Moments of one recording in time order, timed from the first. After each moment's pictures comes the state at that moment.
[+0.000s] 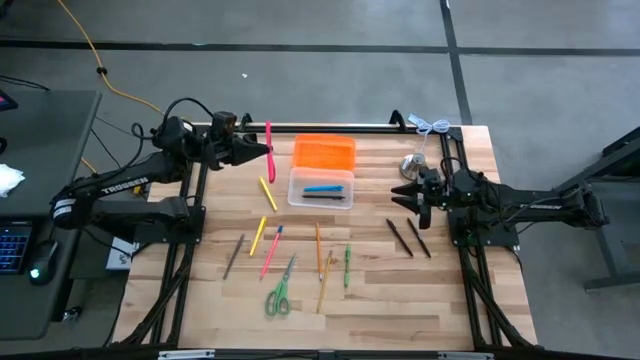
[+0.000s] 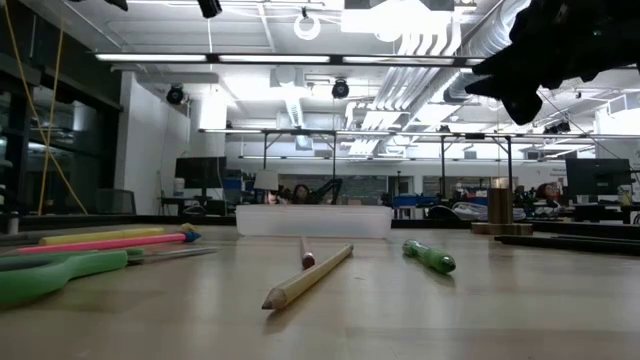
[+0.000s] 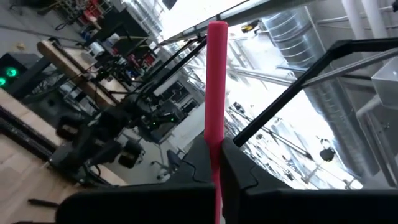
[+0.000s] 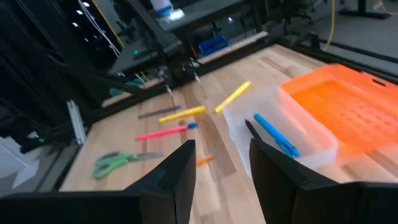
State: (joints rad) left arm 0.44 0.87 0.76 0.48 0.54 -1.03; right arm -0.14 0.48 0.28 0.05 -0.04 0.38
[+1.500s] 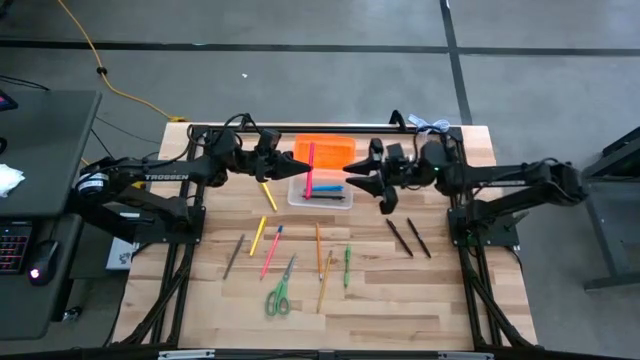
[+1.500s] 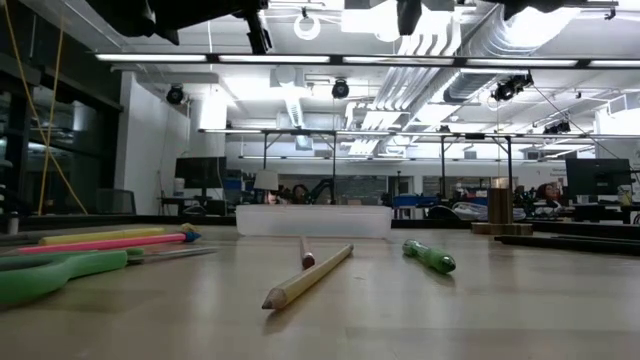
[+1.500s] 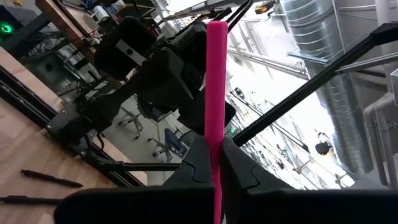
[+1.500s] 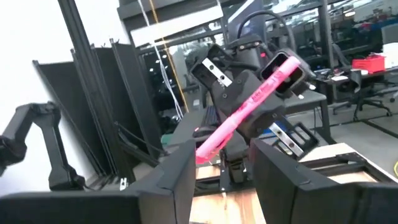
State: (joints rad) left arm 0.29 1.23 0.76 0.76 0.47 -1.04; right arm -0.14 1.19 0.81 0.55 -0.25 0.27
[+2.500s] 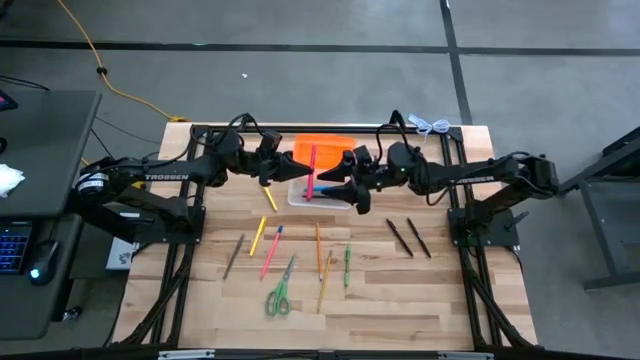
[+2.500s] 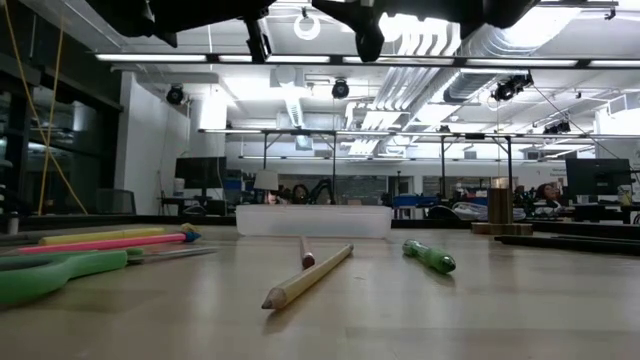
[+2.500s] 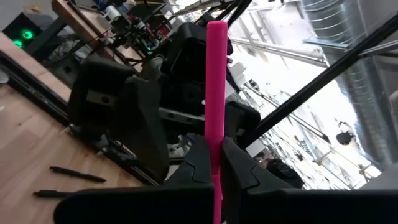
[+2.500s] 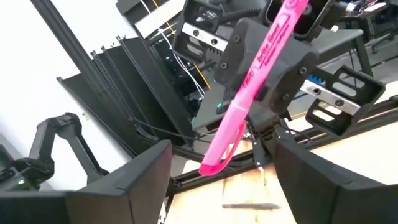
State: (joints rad) left arm 0.29 1.23 0.76 0.69 0.46 -0.95; right arm -0.14 1.43 0.92 0.61 -0.32 0.53
